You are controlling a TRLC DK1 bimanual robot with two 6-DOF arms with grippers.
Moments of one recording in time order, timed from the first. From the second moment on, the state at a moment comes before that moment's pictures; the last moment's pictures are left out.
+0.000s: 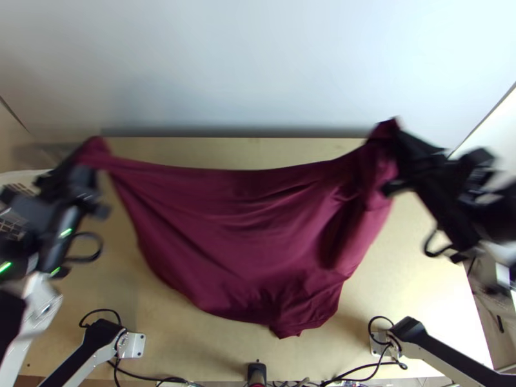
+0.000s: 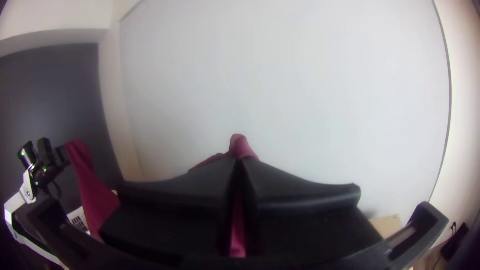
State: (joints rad) left arm -0.27 0.75 0.99 0.16 0.06 -0.31; right arm 0.53 0.95 1.34 -0.28 0.11 0.17
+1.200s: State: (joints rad) left arm -0.09 2.09 1.55 0.73 -0.14 -0.10; right arm 0.14 2.18 1.97 0.23 0.00 0.16
